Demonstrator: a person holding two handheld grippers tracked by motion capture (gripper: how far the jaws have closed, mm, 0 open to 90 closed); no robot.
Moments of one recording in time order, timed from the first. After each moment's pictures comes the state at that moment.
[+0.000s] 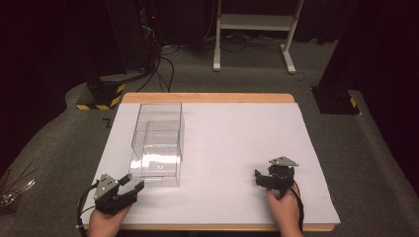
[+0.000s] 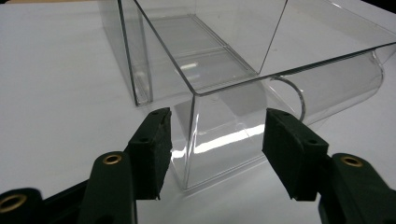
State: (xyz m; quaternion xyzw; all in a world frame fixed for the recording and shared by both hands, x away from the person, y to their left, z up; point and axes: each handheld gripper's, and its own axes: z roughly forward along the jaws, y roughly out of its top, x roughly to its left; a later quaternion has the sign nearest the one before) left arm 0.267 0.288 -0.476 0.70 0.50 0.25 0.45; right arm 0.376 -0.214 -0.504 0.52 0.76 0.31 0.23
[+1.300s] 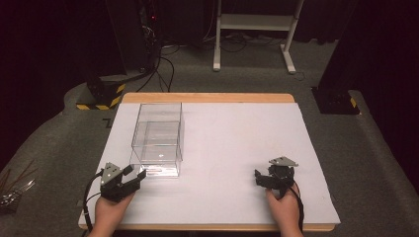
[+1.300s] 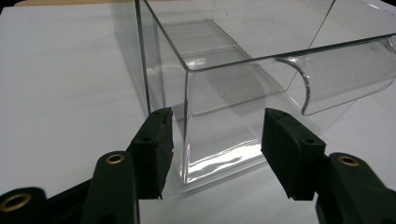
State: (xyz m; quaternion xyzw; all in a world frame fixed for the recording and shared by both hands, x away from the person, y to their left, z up) left arm 0.301 0.288 -0.478 0.69 0.51 0.26 0.44; right arm 0.375 -0.214 -0.504 0.52 0.76 0.31 0.23
